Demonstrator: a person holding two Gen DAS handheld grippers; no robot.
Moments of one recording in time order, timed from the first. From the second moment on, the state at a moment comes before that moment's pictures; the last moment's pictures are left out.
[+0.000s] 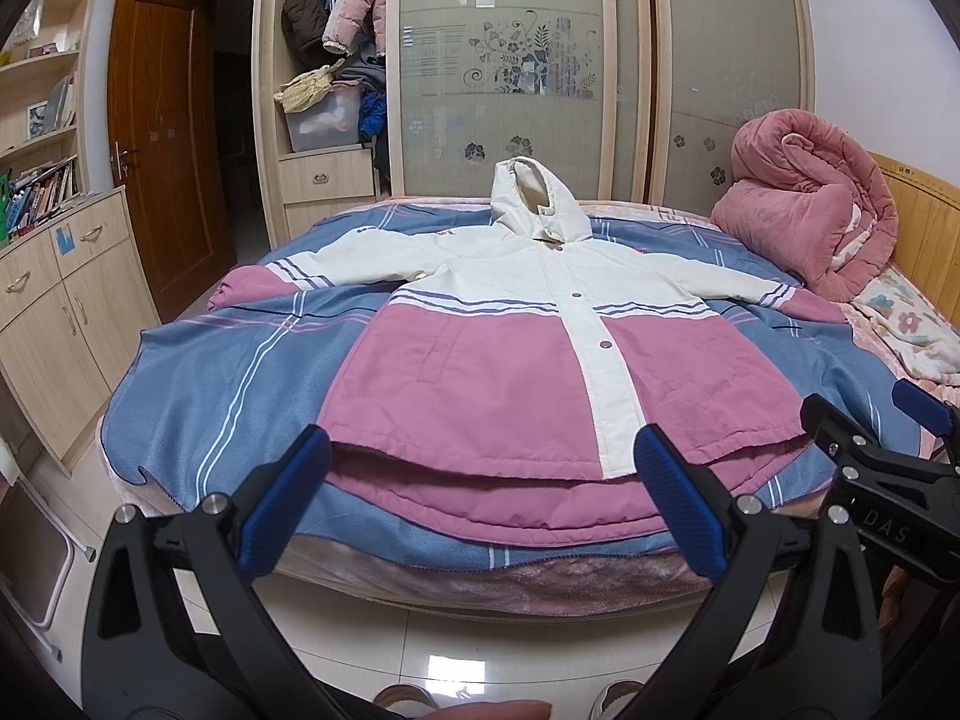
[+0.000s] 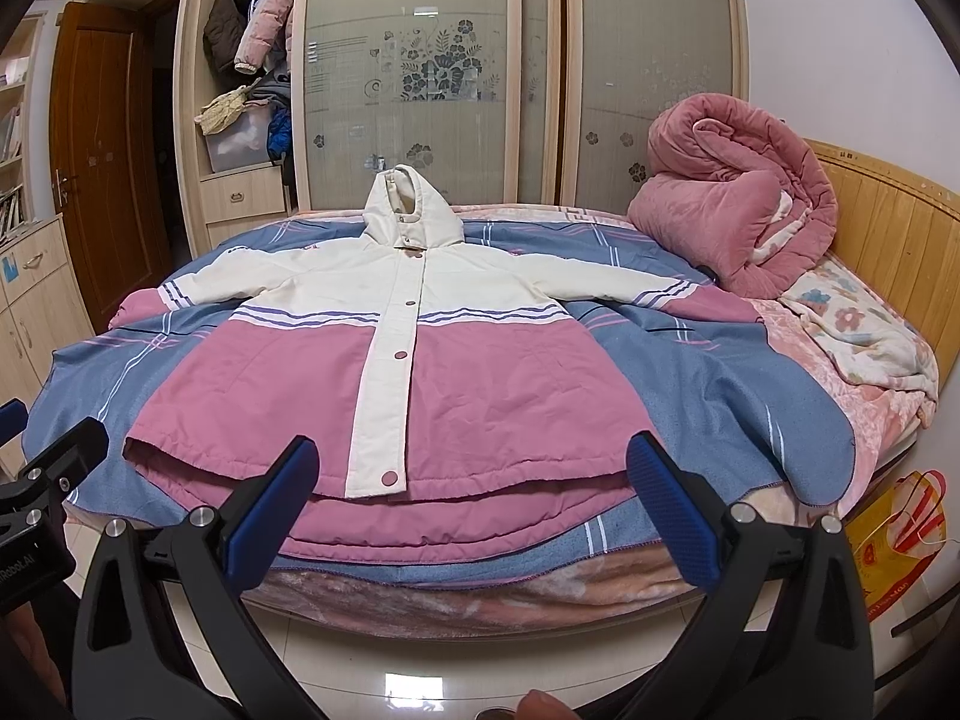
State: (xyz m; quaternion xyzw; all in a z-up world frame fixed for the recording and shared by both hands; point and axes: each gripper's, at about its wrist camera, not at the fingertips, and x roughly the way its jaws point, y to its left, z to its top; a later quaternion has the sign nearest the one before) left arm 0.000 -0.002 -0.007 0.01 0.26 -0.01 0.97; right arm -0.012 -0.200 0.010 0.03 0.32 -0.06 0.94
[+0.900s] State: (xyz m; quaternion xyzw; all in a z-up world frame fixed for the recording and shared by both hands) left arm 0.033 -0.006 -0.020 0.03 0.22 0.01 0.98; right arm 0.005 -0.201 0.003 0.05 0.29 -0.05 0.95
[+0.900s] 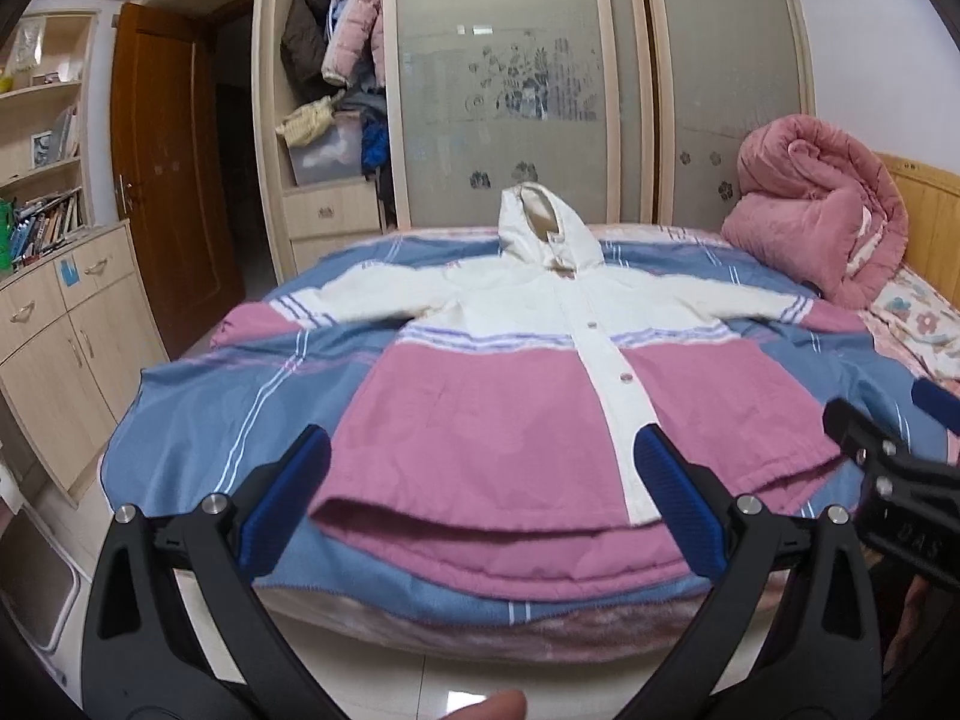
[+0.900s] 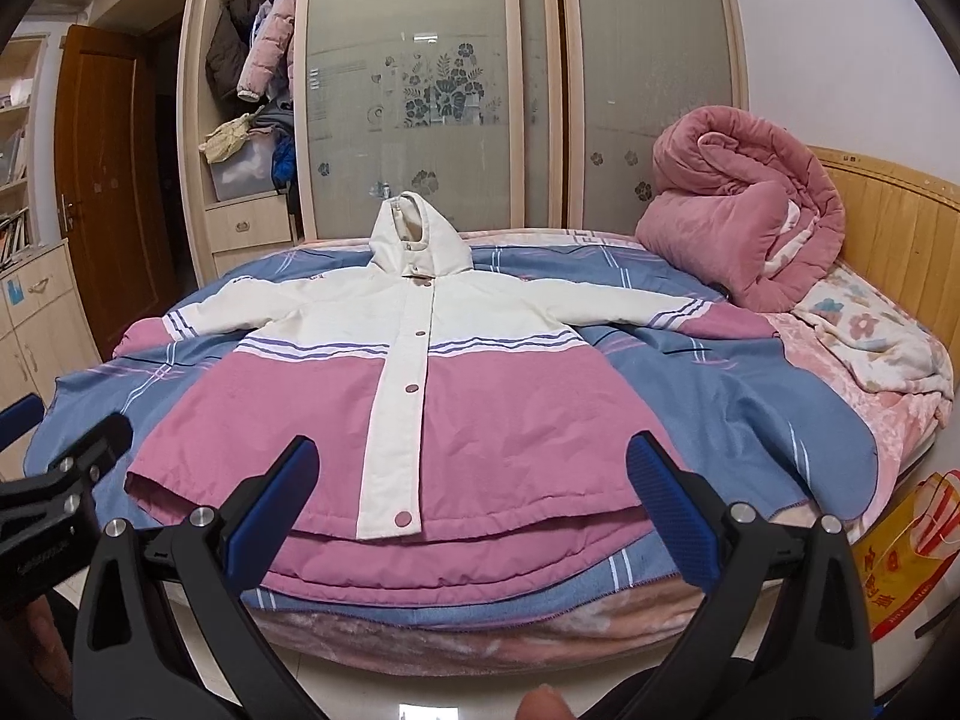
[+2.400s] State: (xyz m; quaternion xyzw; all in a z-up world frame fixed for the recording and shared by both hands) left arm 0.164 -0.032 -0.073 0.03 0.20 -0.04 0.98; right arm 0.131 -0.273 -0.039 0.17 0.29 -0.01 0.94
